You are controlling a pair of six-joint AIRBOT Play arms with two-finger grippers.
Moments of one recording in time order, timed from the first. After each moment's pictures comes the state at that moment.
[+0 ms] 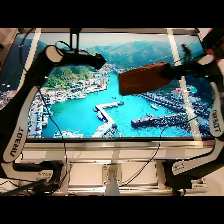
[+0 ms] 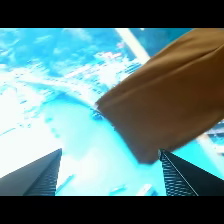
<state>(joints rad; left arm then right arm) -0.26 -1.52 1.59 0.96 -0.85 -1.12 -0.31 -1.65 1.57 -0.93 1.15 1.30</state>
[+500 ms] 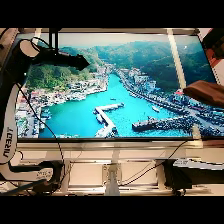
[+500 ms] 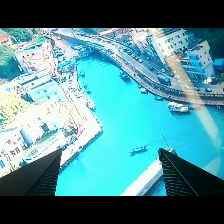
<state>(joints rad) -0.13 -1.48 1.59 0.97 -1.05 -1.12 -0.95 -1.47 1.54 -1.33 1.31 1.61</state>
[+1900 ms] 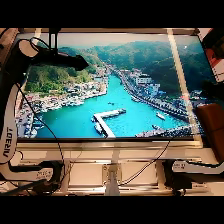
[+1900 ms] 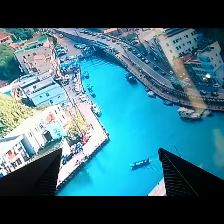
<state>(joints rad) -0.12 -1.48 1.59 0.97 -1.06 -1.12 -0.48 -1.45 1.44 -1.48 1.41 1.53</state>
